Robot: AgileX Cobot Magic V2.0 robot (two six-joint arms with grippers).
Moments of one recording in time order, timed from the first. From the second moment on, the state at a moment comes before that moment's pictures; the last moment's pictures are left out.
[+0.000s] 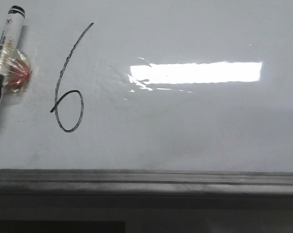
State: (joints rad) left arm -0.10 -0.01 0.00 0.00 0.34 -0.16; right arm 0.96 -0.01 -0.09 0.36 0.04 -0.11
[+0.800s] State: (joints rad) left arm -0.10 -0.01 0.00 0.00 0.34 -0.16; right arm 0.80 -0.01 -0.09 0.33 0.04 -0.11
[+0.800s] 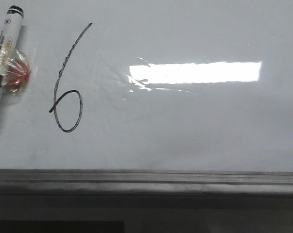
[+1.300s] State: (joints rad) left arm -0.10 -0.01 0.00 0.00 0.34 -0.16; right arm 0.20 -0.01 -0.08 0.31 0.17 -0.11
